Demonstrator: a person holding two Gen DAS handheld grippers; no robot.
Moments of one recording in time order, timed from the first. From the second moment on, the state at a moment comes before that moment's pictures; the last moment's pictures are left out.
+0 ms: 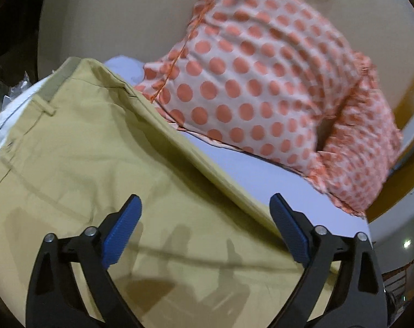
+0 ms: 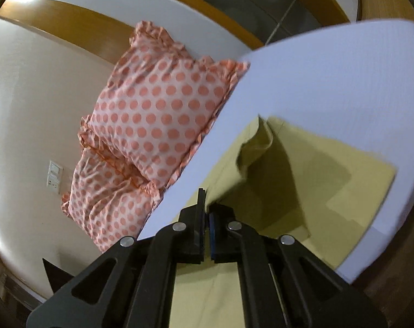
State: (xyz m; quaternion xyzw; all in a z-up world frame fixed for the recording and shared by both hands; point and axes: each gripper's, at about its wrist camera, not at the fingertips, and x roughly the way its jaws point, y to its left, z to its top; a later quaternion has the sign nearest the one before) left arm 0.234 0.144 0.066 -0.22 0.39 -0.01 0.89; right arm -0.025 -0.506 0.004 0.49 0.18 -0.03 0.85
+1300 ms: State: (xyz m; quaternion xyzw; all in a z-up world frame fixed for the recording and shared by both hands) left arm -0.025 0.164 0.001 -0.30 0.36 0.00 0.88; right arm -0.078 -0.537 -0.026 0.49 0.19 -0.17 0.83
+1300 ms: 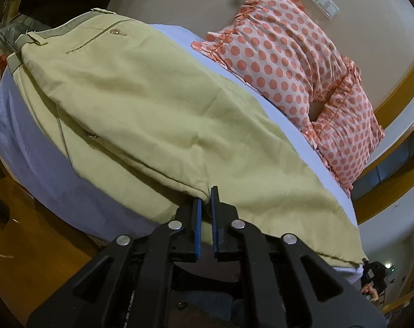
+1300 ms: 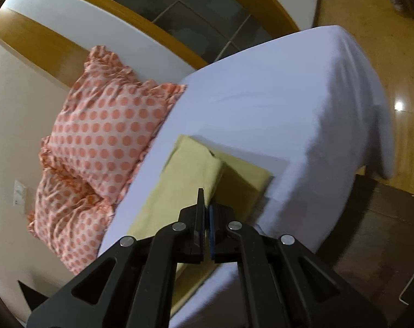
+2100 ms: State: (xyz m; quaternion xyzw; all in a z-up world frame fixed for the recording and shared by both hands) left arm -0.083 0.190 -0.005 -0.31 0.28 0.02 0.91; right arm 0.002 -0.415 0.041 0.35 0.16 0.07 0.92
